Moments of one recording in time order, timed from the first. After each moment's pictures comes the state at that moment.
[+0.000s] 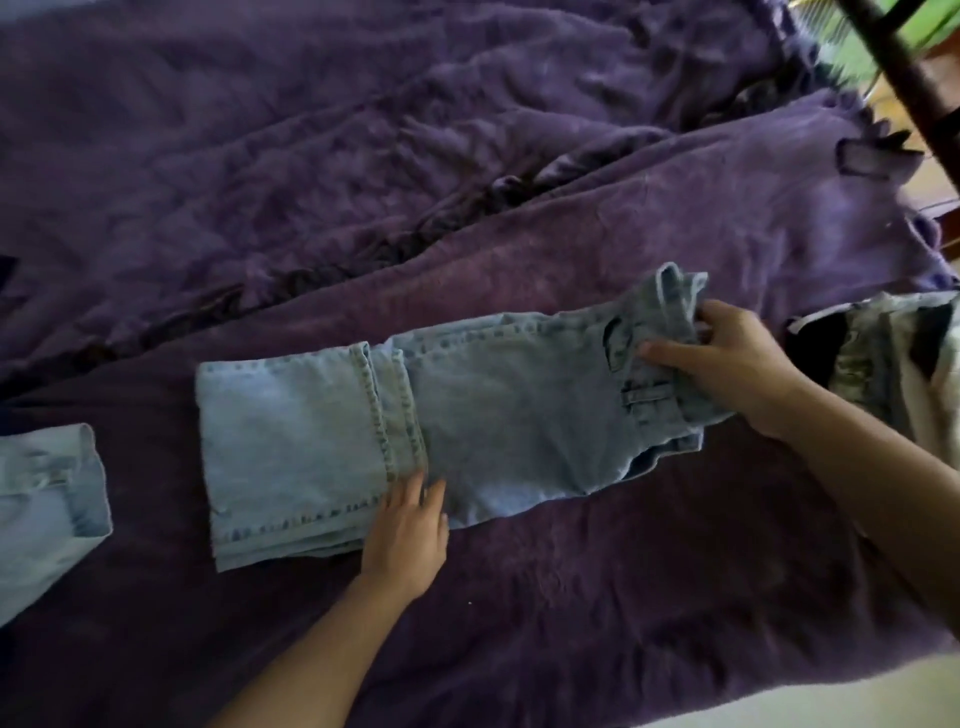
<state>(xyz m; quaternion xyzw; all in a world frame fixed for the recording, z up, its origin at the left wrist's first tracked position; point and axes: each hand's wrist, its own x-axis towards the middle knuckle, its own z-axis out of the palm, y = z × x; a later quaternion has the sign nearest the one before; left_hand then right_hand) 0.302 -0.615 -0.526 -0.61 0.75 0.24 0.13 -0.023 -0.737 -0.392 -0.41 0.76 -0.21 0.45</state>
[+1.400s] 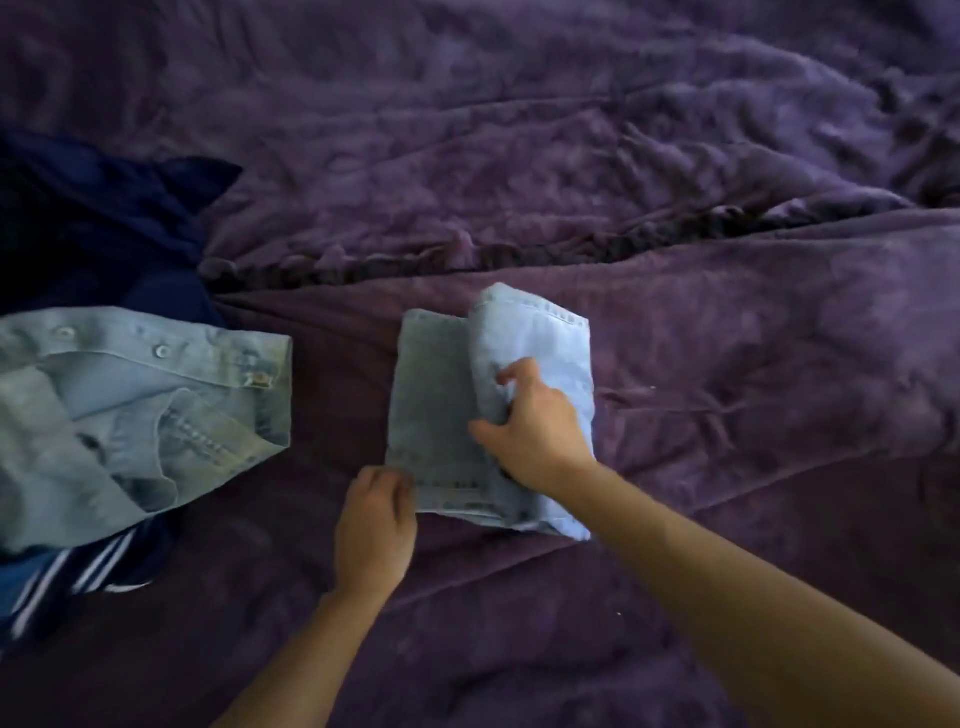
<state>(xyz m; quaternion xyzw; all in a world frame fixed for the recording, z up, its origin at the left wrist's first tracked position) 0.506 -0.583 -0.495 -0.80 0.51 0.27 -0.17 0.345 -0.705 -0.420 -0.64 0.63 -0.04 0.44</state>
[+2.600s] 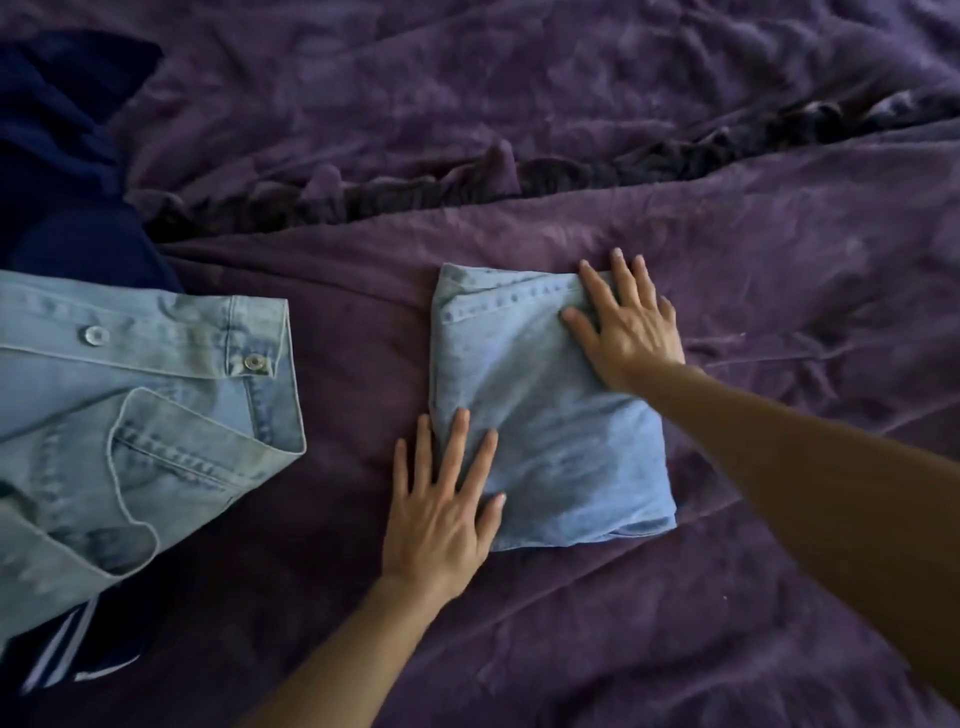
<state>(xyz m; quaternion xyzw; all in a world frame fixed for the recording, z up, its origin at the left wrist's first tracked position) 0.550 -0.583 -0.579 -0.62 0.76 0.18 0.04 0.342 -0.773 -0.570 -0.71 0.67 0.10 0.18</state>
